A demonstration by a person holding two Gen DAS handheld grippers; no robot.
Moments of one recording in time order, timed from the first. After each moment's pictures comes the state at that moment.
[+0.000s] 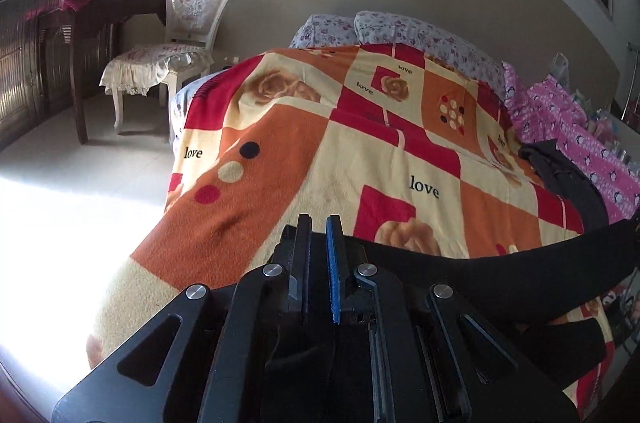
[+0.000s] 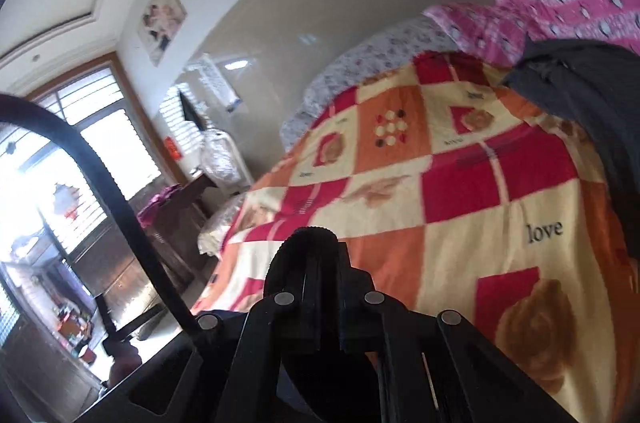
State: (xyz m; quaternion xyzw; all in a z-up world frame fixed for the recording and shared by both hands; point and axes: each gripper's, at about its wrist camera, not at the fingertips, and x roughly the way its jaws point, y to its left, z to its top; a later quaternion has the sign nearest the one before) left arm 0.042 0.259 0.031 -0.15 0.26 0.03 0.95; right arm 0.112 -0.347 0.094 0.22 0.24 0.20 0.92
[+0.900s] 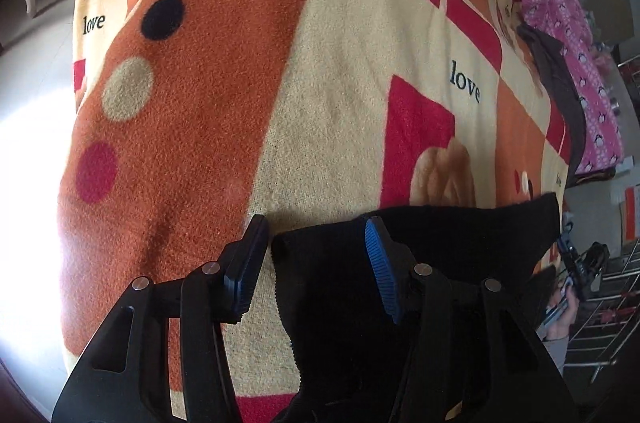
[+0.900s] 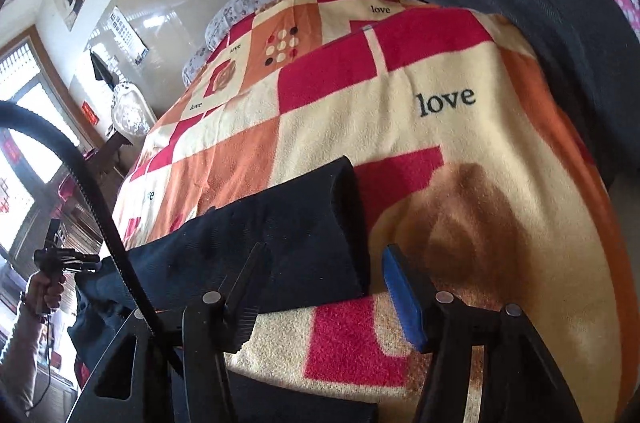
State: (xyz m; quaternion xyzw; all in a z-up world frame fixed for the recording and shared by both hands) left arm 0.217 0.293 -0.027 -0.16 0.59 -0.12 0.78; right arm 0.120 -0.392 -0.037 0.19 0.36 0.10 0.91
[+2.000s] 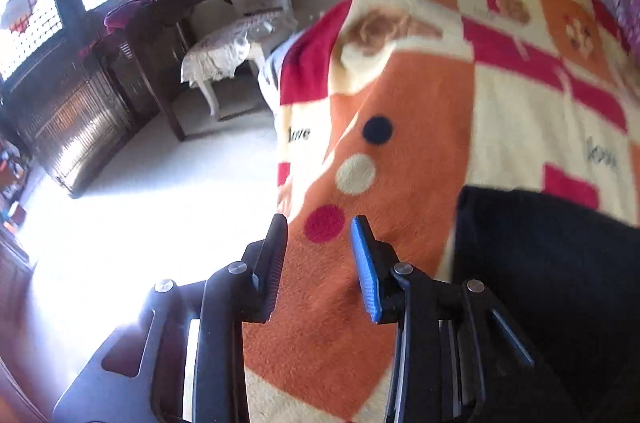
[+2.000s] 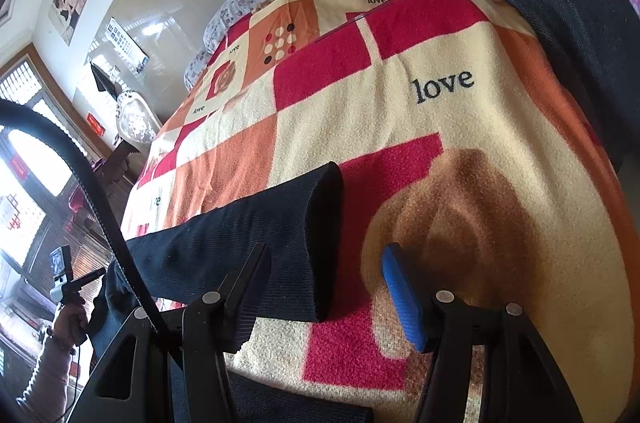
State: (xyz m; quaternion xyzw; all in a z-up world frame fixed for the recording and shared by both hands) left arm 0.152 0.309 0.001 -0.02 0.35 0.21 0.91; right arm 0.128 -0.389 -0.040 0.22 0.36 0.11 0.90
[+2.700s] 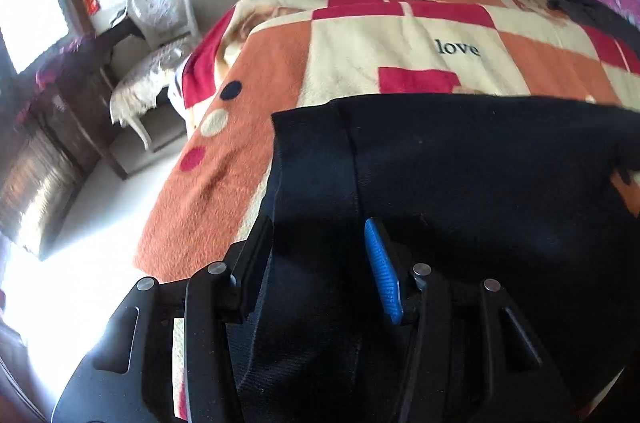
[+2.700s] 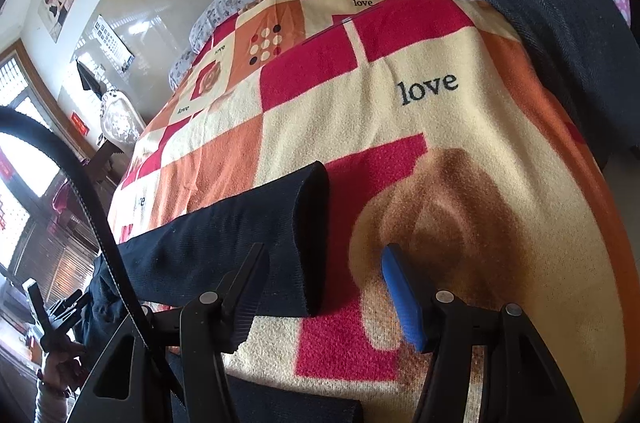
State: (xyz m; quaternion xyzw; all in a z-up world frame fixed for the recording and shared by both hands) left arm 0.091 0.219 -0.038 0.03 0.38 0.08 0.92; right arm 0.127 -0.387 -0.038 0.21 0.36 0.08 0.90
